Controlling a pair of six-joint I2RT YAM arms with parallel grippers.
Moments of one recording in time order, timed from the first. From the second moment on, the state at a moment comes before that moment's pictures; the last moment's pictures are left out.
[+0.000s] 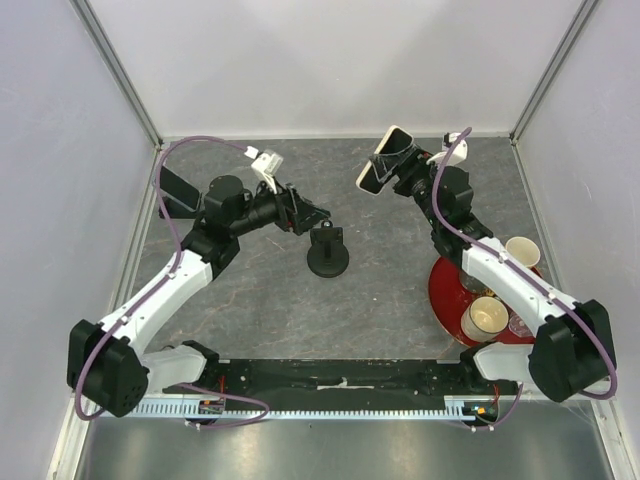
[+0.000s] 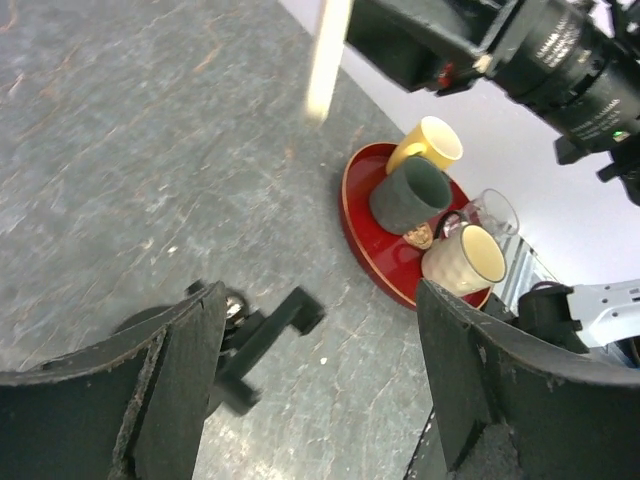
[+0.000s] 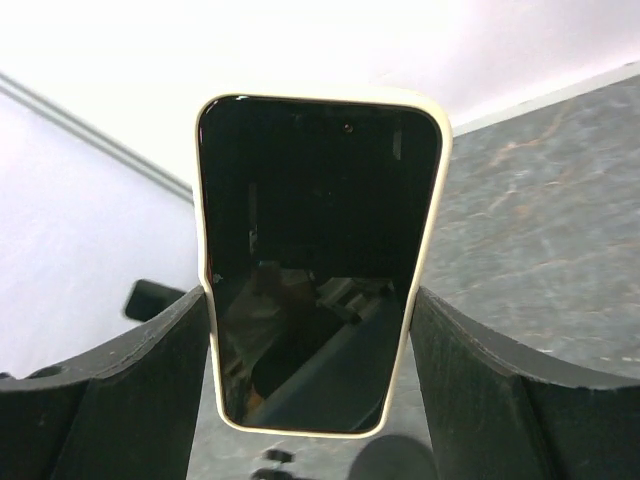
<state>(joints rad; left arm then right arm) -0.43 1.18 0.88 0.16 0.56 -0.44 0.40 1.30 0.91 0.35 0.10 0.71</state>
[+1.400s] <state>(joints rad) -0.54 1.11 0.93 0.03 0.32 -0.15 0.80 1.38 1.14 0.09 0.21 0.82</state>
